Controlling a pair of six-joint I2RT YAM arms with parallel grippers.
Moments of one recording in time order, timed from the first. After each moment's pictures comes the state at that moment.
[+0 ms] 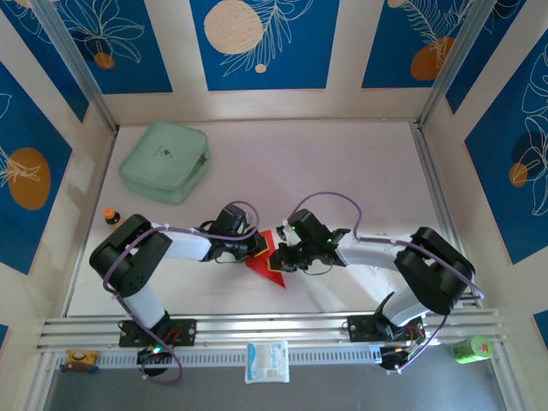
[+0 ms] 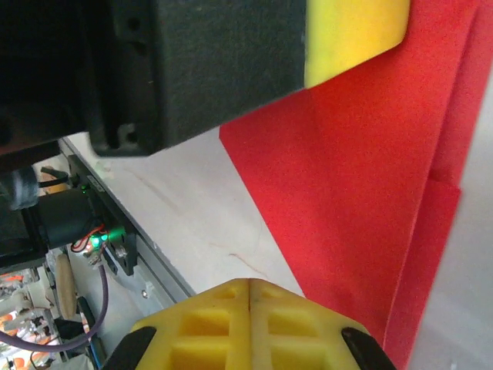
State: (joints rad) left arm -0.68 1.69 0.63 0.22 0.44 -1.10; right arm 0.82 1.52 0.65 -0.05 -0.58 0.84
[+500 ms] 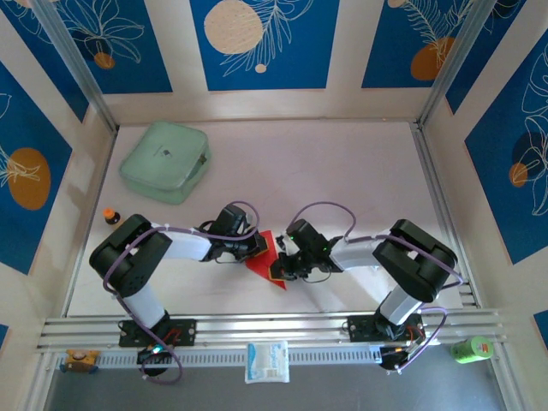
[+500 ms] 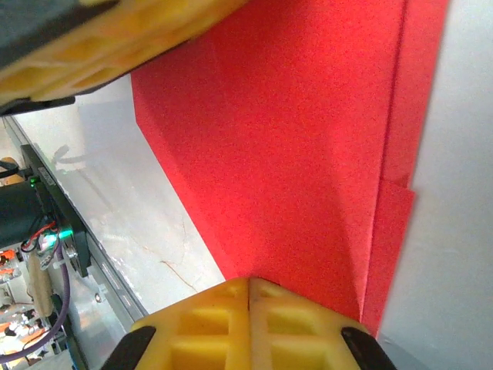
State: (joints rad) left arm -0.68 1.69 0.63 0.21 0.44 -1.10; right arm 0.84 1.61 0.54 0.11 -0.57 0.84
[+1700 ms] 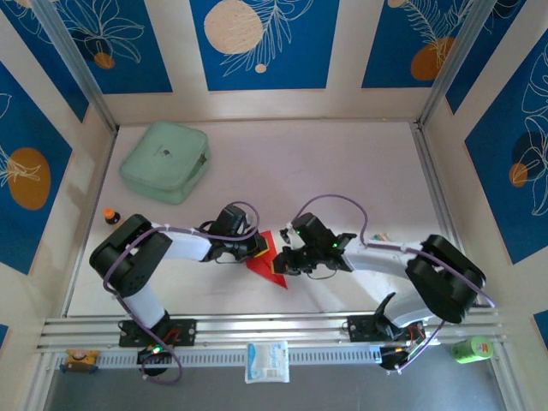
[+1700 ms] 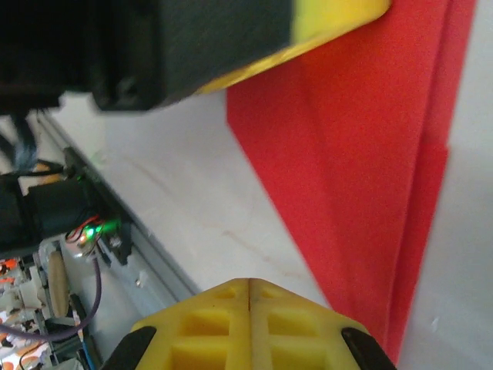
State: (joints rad) left arm -0.68 1.69 0.62 0.22 0.44 -1.10; right arm 0.82 1.45 0.60 -0.07 -0.55 0.84
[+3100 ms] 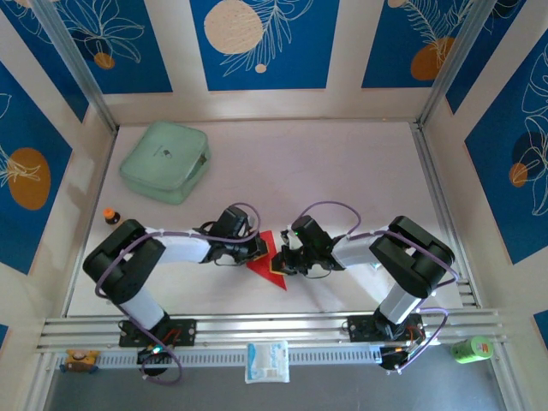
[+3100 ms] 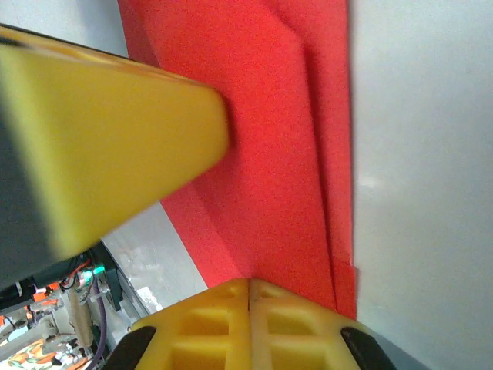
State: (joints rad) left arm -0.72 1.64 0.63 0.12 0.43 -1.07; right arm 0.78 1.65 0.53 0.21 -0.59 0.94
